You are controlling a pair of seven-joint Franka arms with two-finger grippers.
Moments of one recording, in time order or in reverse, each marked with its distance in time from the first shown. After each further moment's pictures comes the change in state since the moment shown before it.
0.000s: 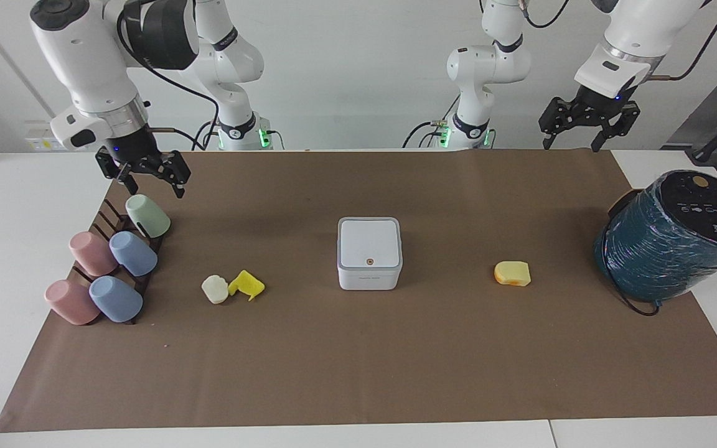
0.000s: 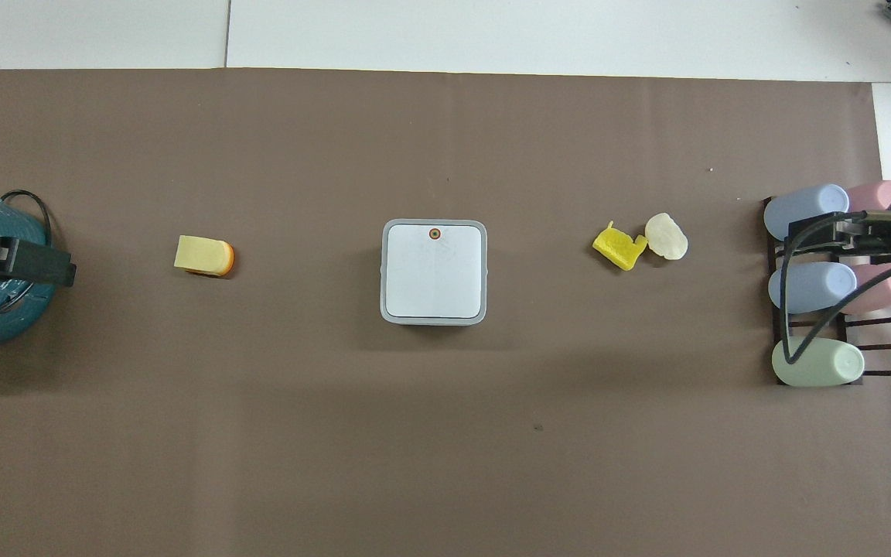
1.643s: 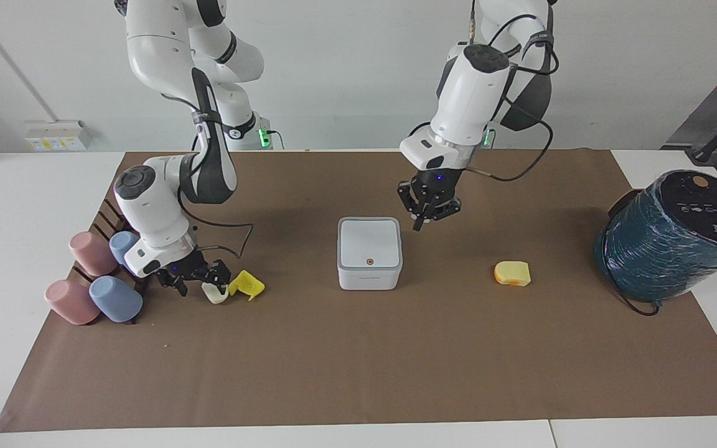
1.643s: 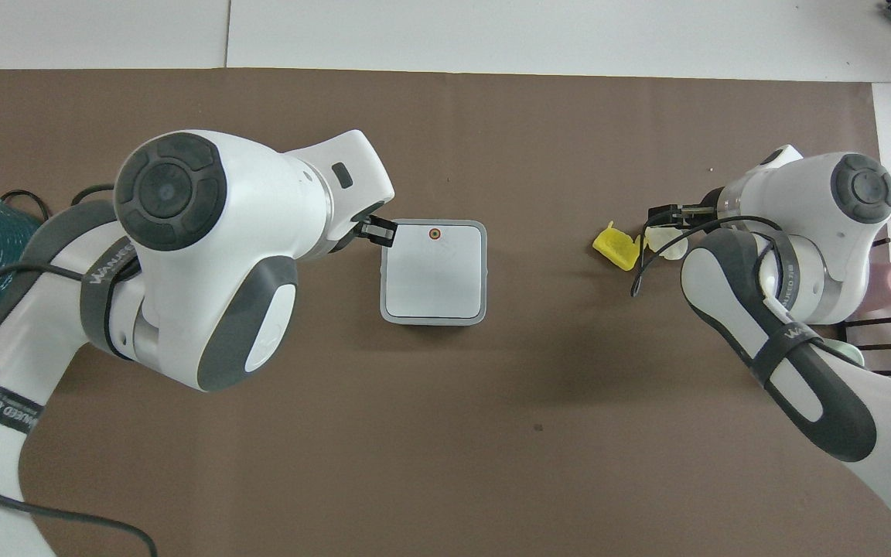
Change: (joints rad) left arm -0.411 0.255 -0.010 -0.156 -0.098 0.683 -0.176; right arm 0.020 0.421 0.004 -0.123 0.114 0.631 -0.131
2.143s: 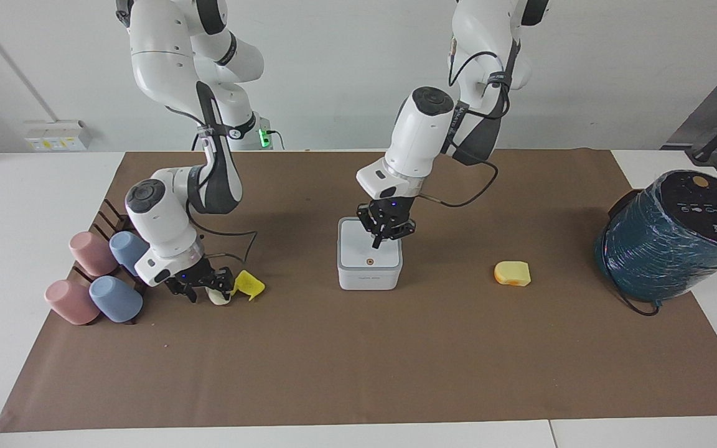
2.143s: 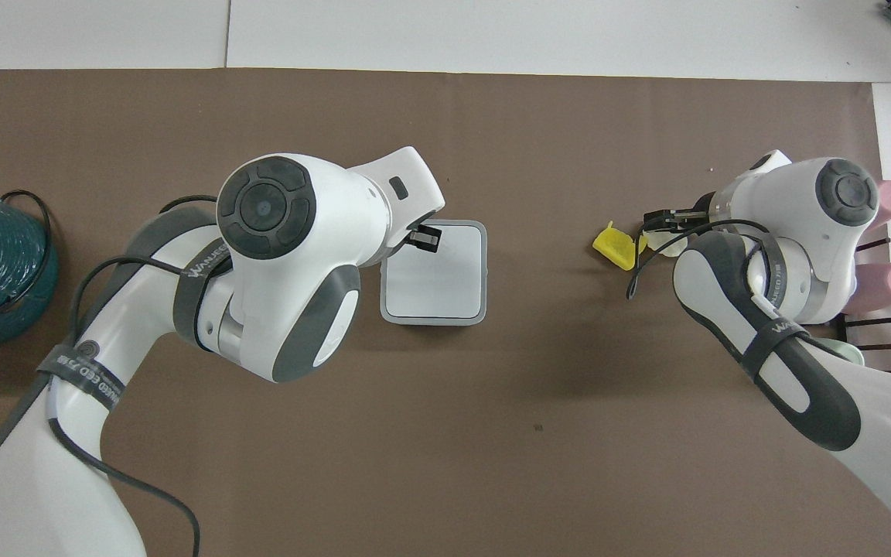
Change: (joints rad) left arm -0.092 0.119 0.000 0.009 -0.023 0.105 -0.089; right arm 0.016 0.044 0.002 -0.010 0.000 0.026 -0.027
